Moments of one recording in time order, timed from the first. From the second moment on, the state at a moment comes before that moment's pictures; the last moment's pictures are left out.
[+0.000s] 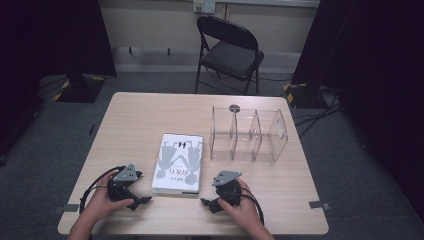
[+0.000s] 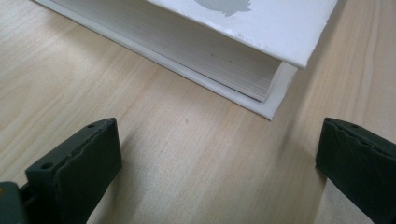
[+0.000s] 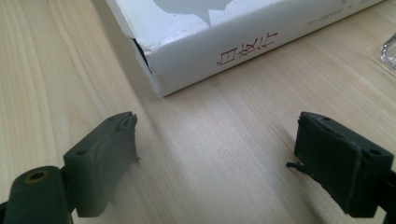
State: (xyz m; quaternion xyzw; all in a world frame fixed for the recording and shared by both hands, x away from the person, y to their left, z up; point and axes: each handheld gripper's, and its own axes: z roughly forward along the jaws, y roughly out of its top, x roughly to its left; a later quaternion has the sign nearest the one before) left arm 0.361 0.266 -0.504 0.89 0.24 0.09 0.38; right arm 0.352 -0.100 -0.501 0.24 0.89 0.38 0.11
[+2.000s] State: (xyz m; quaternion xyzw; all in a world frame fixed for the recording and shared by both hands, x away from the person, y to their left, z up) left arm 0.354 0.212 -0.485 0.88 0.30 0.12 0.33; right arm 0.356 -0.062 -0.501 0.23 0.89 0.39 0.10
